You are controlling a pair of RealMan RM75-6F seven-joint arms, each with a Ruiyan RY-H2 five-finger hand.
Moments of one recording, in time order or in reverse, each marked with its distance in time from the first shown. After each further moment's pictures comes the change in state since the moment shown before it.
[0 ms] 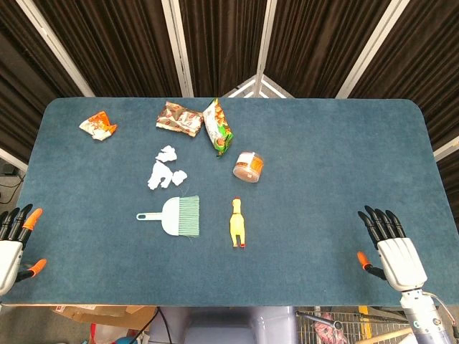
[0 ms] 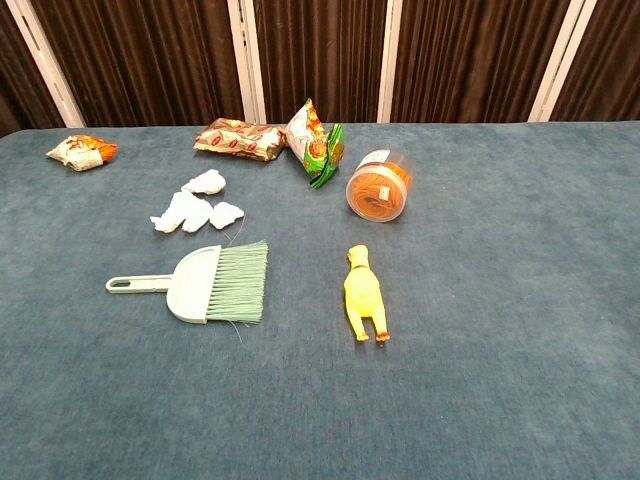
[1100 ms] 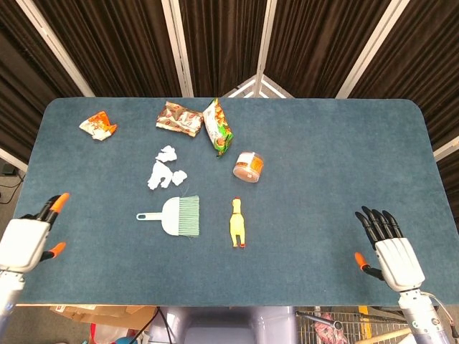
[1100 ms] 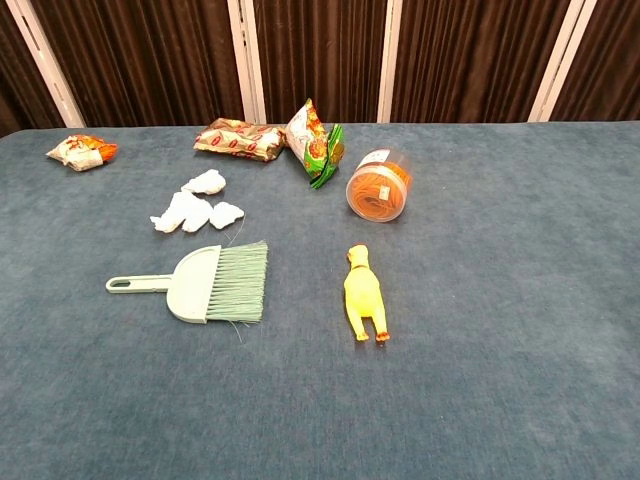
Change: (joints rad) left arm -0.142 -0.008 -0.076 -0.068 -0.059 -0.186 0.130; right arm 0.005 0.003 -0.005 -0.008 -0.008 -0.007 0.020
